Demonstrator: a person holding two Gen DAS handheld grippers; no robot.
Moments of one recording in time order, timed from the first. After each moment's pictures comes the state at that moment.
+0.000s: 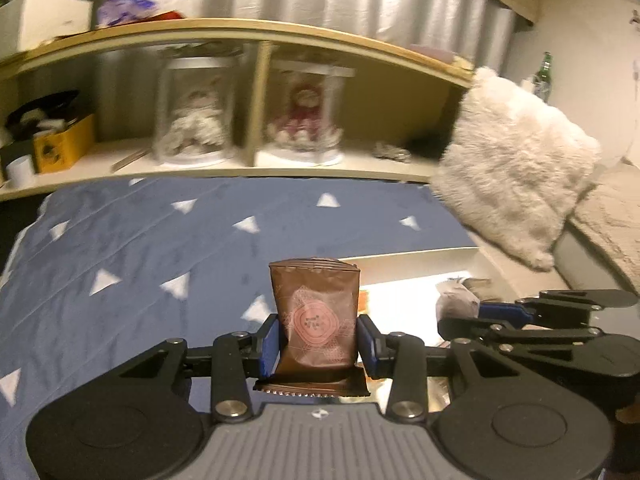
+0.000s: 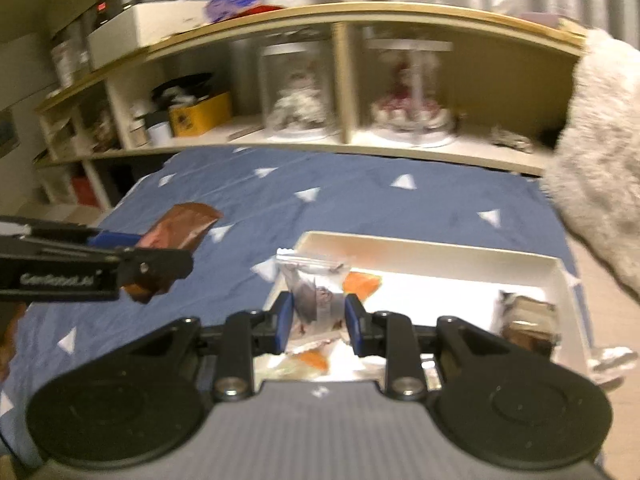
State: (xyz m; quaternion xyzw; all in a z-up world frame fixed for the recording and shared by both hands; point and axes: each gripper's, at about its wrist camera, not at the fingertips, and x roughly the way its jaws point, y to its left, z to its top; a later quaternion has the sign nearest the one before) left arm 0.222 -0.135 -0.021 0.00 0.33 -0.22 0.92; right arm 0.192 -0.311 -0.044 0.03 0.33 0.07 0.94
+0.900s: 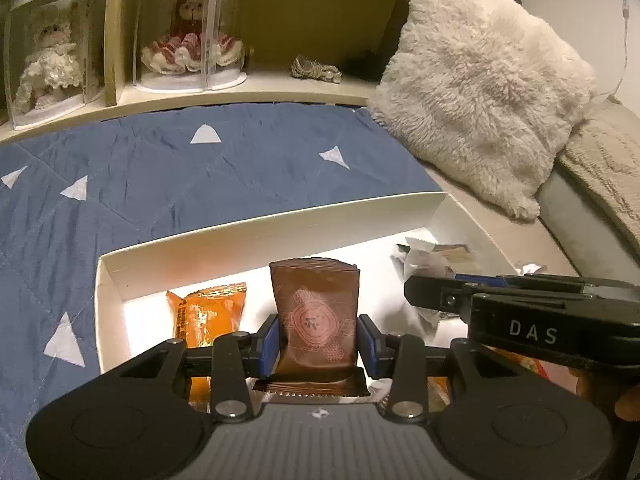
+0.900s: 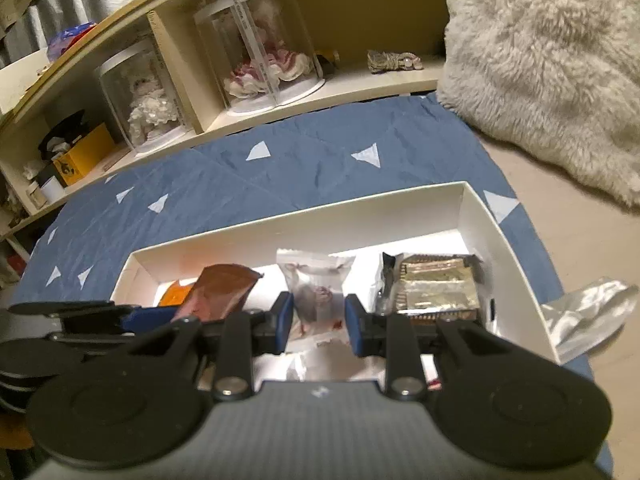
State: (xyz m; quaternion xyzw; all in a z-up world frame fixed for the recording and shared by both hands) left arm 0.316 -0.278 -0.114 0.03 0.40 -0.30 0.87; right arm 0.261 -0.426 -0.125 0.16 0.36 -0.03 0.92
